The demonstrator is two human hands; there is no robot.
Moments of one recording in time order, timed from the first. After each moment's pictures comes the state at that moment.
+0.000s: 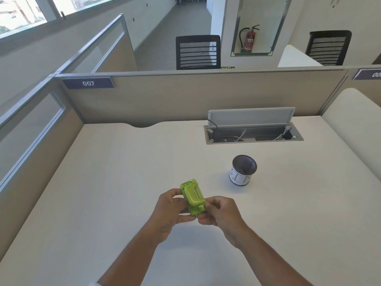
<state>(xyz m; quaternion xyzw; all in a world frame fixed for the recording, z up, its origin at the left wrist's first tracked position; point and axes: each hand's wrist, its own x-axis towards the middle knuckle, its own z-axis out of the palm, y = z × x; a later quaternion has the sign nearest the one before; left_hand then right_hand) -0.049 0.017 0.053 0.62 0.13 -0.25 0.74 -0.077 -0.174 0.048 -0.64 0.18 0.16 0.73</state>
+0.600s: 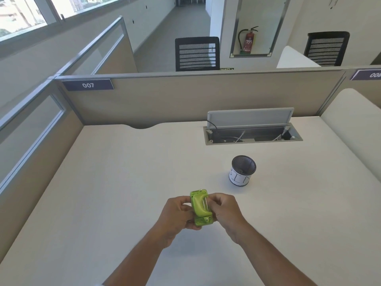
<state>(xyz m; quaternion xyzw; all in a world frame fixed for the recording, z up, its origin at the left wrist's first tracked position) -0.060 0.005 0.047 0.66 0.07 -0.26 0.70 -0.067 -0.181 0.043 -0.72 0.18 0.13 0.66</state>
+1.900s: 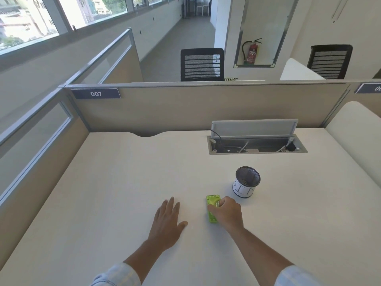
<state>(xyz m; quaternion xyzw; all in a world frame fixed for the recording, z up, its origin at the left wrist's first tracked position) -0.025 0.042 -0.045 0.98 -0.08 -0.15 0.14 -0.016 -0.186 0.001 -0.86 0.27 0.08 0.43</state>
